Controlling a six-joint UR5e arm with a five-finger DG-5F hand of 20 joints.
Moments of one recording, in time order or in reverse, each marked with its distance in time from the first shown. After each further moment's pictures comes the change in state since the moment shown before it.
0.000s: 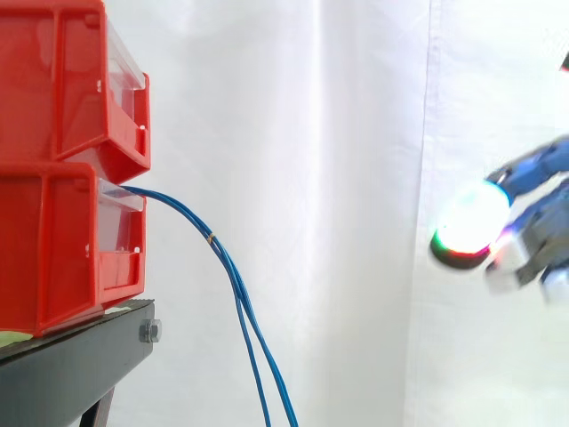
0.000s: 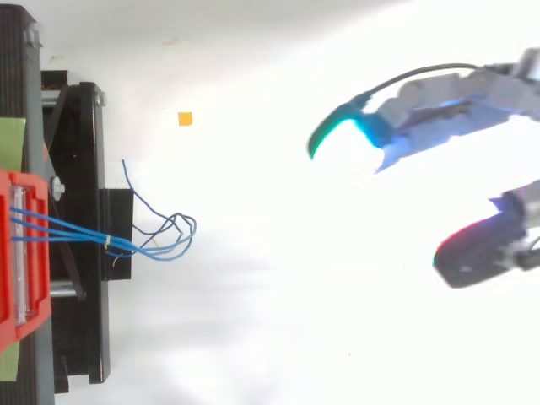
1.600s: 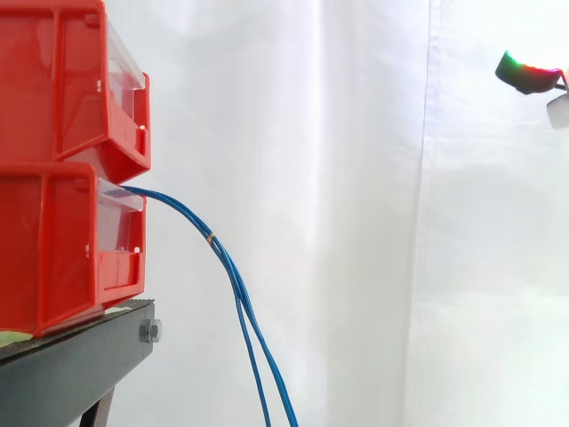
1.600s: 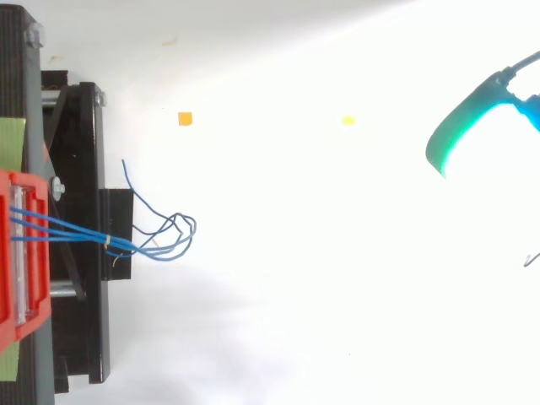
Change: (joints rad) arm 0.018 0.193 0.012 -0.145 -0.019 0.029
